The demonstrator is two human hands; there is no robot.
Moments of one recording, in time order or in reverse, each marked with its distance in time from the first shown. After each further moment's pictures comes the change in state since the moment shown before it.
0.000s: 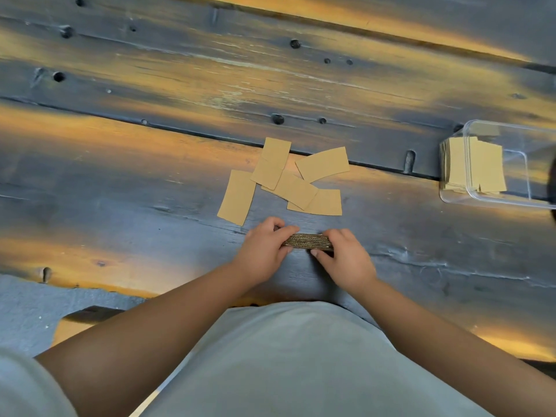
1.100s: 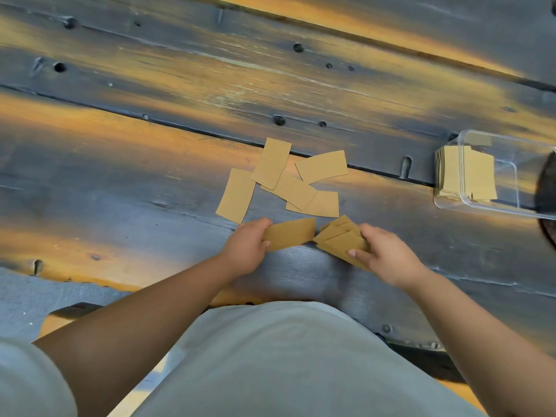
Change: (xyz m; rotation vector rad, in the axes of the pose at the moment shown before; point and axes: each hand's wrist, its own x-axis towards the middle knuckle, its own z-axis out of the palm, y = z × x) left_hand -0.001 -0.023 -0.012 -0.046 -0.076 -0.208; right_hand -0.007 0.025 -0.086 -0.139 -0.164 -0.136
